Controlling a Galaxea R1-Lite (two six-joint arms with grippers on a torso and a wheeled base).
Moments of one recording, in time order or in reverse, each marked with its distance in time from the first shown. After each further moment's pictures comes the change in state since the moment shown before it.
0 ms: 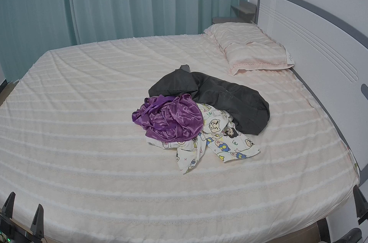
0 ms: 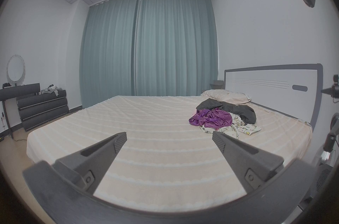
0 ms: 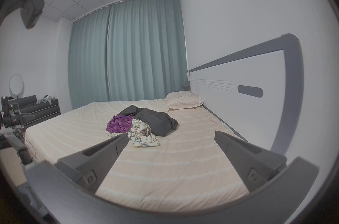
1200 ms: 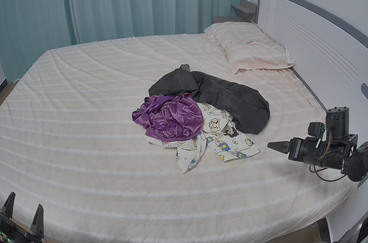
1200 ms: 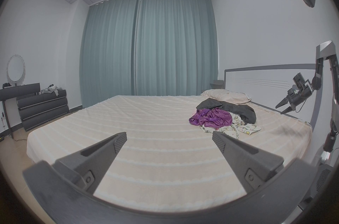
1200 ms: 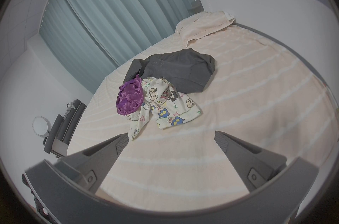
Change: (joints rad) left arm 0.000 0.000 0.000 0.000 0.000 0.000; right arm 0.251 1.527 -0.289 -0.673 0.095 0.402
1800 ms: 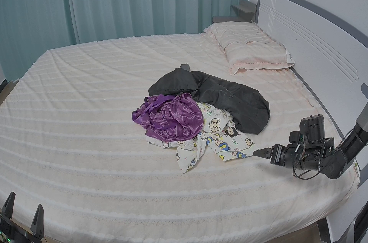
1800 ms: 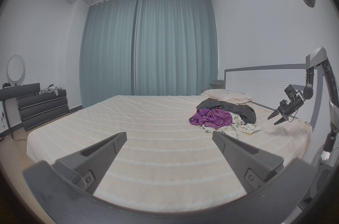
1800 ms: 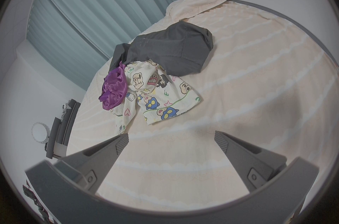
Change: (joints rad) left arm 0.000 0.000 0.000 0.000 0.000 0.000; right arm 0.015 0.272 -0.087 -0.061 0.008 0.063
